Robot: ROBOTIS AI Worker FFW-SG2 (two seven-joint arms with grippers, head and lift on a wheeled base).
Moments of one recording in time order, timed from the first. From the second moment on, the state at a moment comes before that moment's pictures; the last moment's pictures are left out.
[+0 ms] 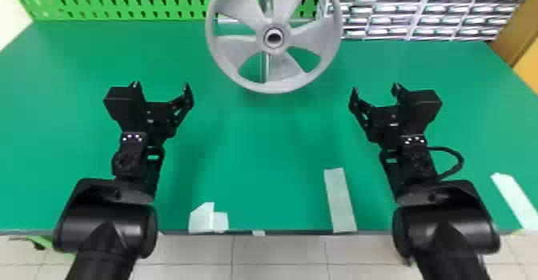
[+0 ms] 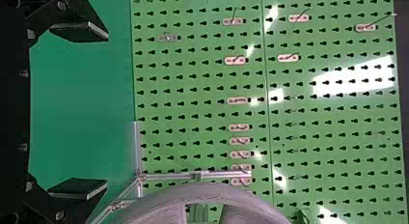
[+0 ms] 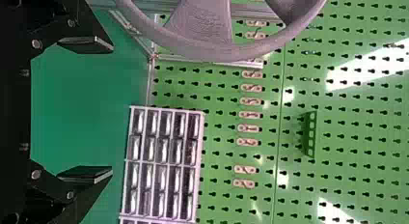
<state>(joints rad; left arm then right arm) 0.03 0.10 -0.04 -1.57 0.03 -0.11 0.06 -0.02 -0.04 0.05 -1.51 0.03 -0.11 -0.01</state>
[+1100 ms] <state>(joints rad) 0.02 0.10 -0.04 -1.57 0.03 -0.11 0.06 -0.02 -0.04 0.05 -1.51 0.03 -0.11 -0.01</state>
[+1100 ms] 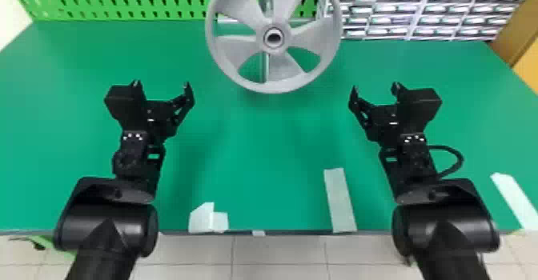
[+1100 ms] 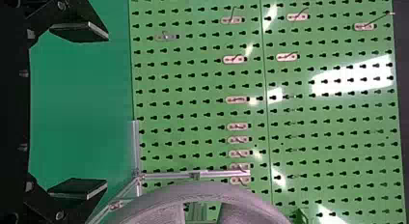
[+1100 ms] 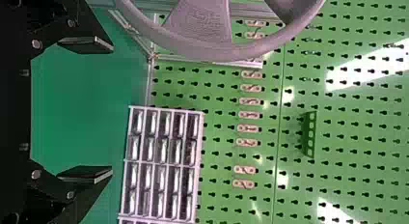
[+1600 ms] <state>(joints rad) 0.02 0.10 -0.04 -1.57 0.02 -0.11 0.06 -0.02 -0.04 0.05 -1.50 0.03 -0.11 -0.01</state>
